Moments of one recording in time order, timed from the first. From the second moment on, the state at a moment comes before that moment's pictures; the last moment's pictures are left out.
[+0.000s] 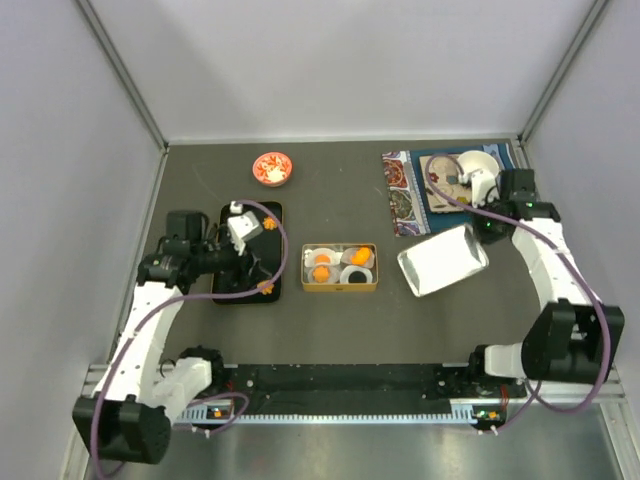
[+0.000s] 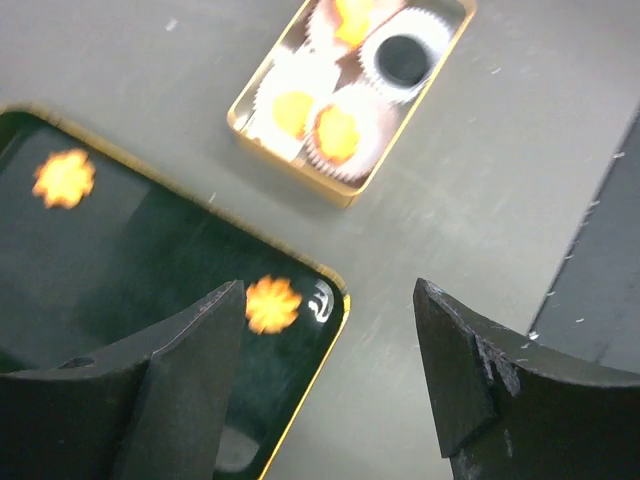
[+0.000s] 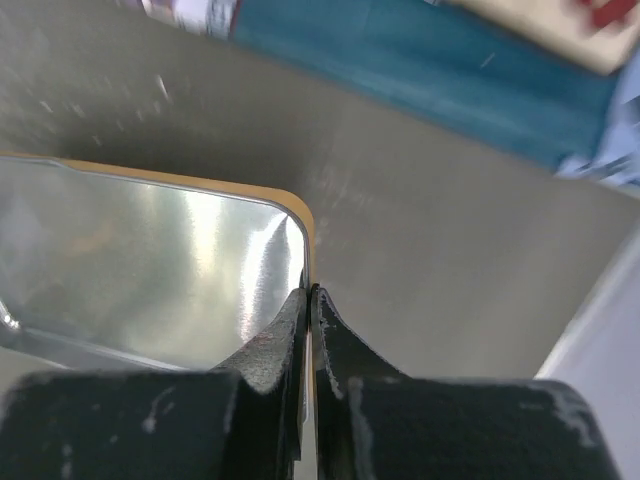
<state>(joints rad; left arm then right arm) -0.01 0.91 0.83 -0.77 0.80 0.61 -0.08 1.37 1.01 -0.72 -0.15 -0.47</state>
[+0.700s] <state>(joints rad) -0.50 1.35 1.18 -0.33 0.87 0.01 0.09 1.18 1.40 -0.76 -0.35 -0.21</state>
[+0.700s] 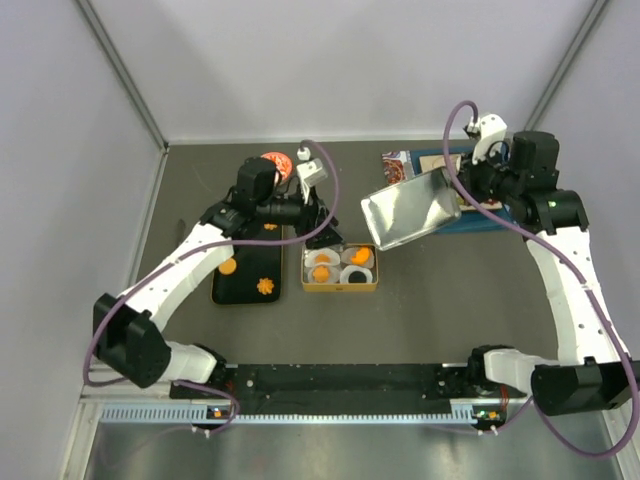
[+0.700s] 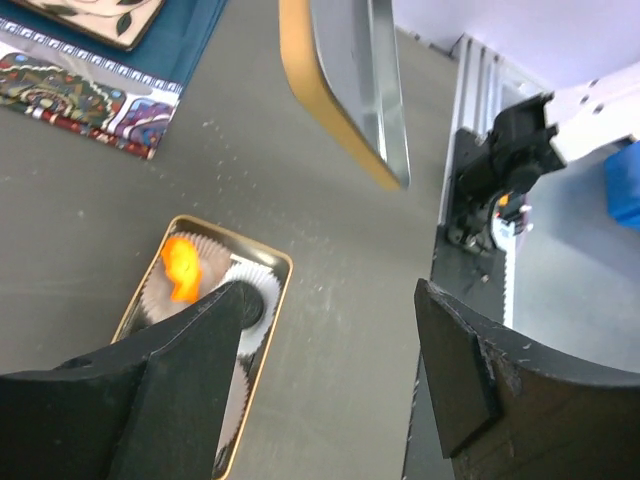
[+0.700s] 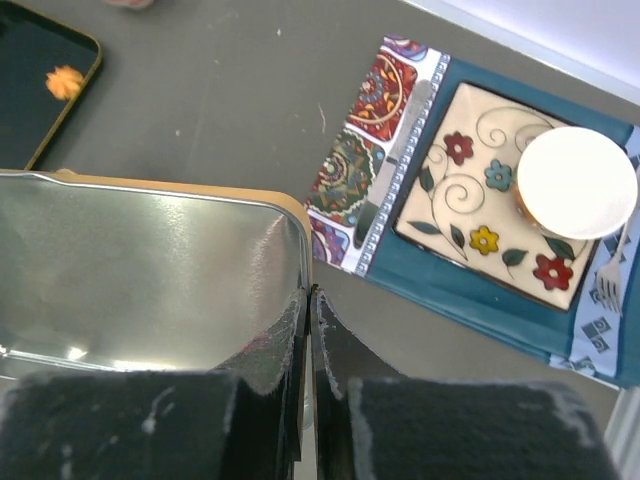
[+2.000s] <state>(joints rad) -0.58 1.57 1.29 0.02 0.78 -0.30 0.23 1.05 1.26 -0.57 -0.34 -0.04</state>
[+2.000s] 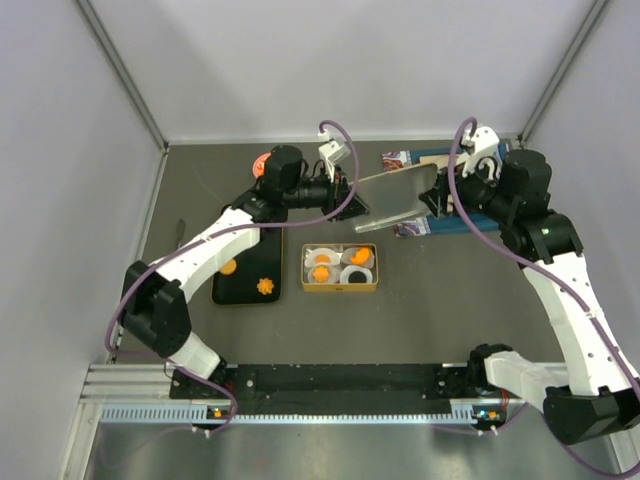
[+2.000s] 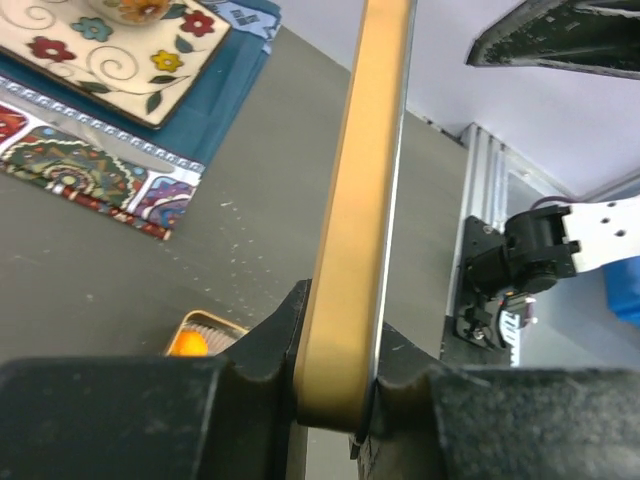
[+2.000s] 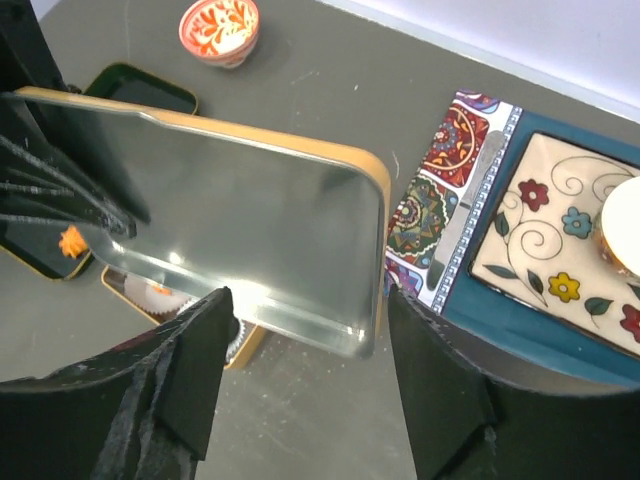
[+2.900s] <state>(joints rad) -0.96 1.22 1.29 -0.31 -0.26 0.97 -0.04 1.21 1.46 -0.73 -0.92 0.21</state>
